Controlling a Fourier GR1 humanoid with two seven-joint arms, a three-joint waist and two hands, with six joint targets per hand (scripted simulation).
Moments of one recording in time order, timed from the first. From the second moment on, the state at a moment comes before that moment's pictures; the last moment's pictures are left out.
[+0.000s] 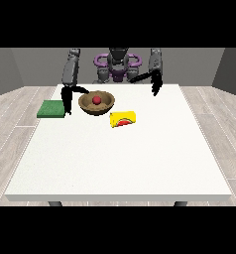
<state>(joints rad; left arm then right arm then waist) -0.58 0.03 0.05 -1.10 -0.30 0.18 -0.25 -0.53 -0.21 -0.26 -0.65 -0.21 0.20 -0.39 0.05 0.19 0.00</state>
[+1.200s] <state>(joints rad) -0.56 0.05 0.02 -1.21 -0.28 0.12 -0.18 -0.62 -0.11 -0.29 -0.54 -0.26 0.09 -0.40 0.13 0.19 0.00</state>
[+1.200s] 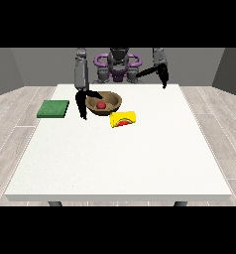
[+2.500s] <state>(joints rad) -0.48 0.15 0.15 -1.09 -0.20 0.08 -0.24 -0.69 -0.29 -0.22 -0.60 -0.18 -0.03 0.10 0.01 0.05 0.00</state>
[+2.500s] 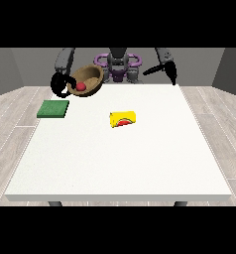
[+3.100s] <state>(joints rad) -0.51 0.11 0.12 -1.15 -0.23 0.16 -0.34 -0.66 -0.51 -0.37 -0.55 -0.31 0.20 0.01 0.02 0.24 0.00</state>
